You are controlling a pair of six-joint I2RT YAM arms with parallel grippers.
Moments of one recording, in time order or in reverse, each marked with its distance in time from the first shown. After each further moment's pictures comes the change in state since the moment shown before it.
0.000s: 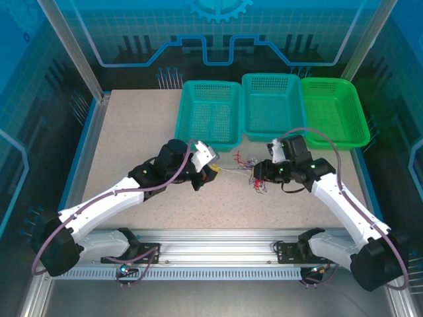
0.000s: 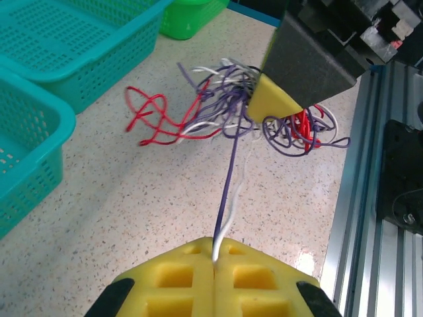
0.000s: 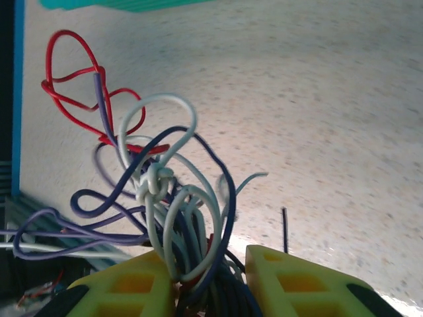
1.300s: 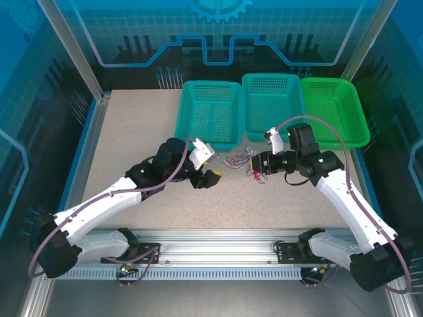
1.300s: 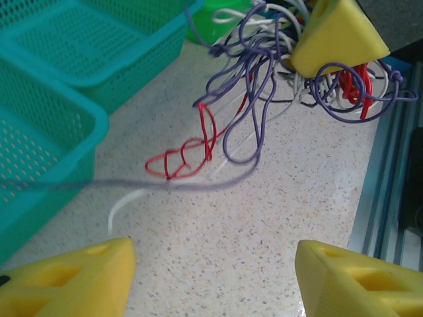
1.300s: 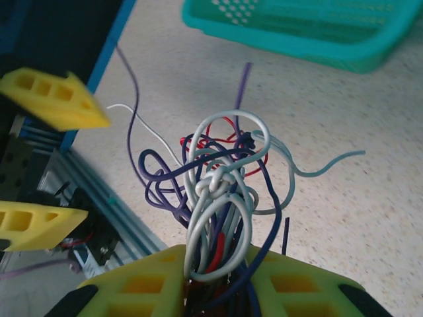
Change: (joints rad) left arm -0.014 -0.018 0.064 -0.081 -0.075 0.050; right arm 0.027 0.015 0.206 -0.045 -0.180 -0.266
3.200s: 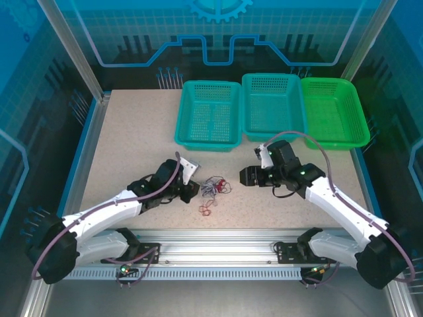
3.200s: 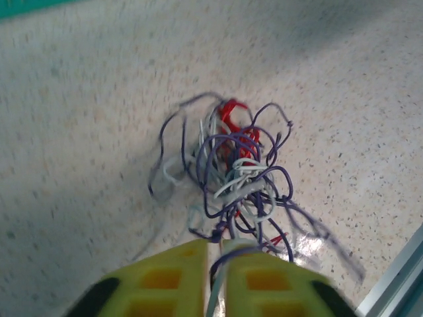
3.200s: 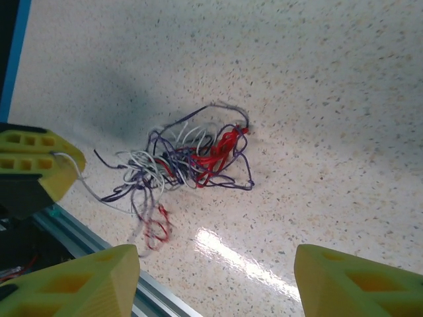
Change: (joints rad) left arm 0.031 -0.050 -0.356 0.046 -0.170 -0.378; right arm 0.177 0.020 -0.236 0.180 0.259 0.233
